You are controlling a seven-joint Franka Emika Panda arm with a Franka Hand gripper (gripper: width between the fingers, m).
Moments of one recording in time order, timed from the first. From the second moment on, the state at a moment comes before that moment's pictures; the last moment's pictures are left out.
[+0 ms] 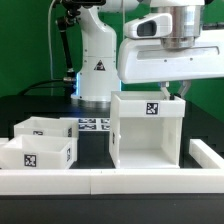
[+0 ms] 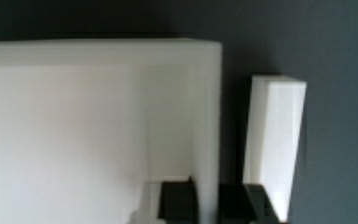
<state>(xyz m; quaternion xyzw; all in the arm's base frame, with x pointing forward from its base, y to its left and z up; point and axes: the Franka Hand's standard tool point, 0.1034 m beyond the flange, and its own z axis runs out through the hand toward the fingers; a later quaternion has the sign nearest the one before) 0.544 0.099 0.102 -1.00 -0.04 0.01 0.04</state>
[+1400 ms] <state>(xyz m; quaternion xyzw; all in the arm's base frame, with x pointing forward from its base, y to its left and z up) 0.577 0.102 0.103 -0.96 0.27 0.00 0.05</state>
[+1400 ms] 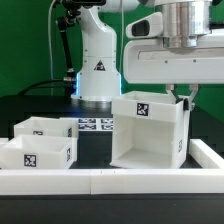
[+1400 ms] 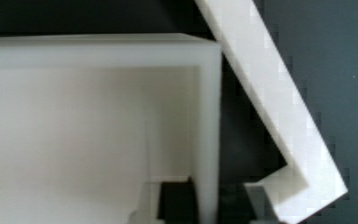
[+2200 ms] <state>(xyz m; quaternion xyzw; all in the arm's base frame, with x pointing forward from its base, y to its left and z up) 0.585 0.105 0.103 -0.87 0.49 0.02 0.07</state>
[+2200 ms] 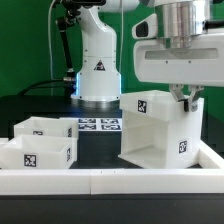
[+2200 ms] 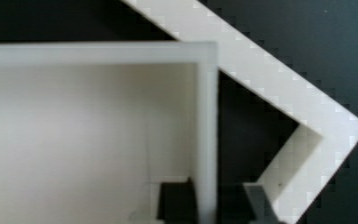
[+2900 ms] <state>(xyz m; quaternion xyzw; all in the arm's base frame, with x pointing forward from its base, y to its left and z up) 0.596 0.100 0.103 -0.76 0.64 0.04 0.08</state>
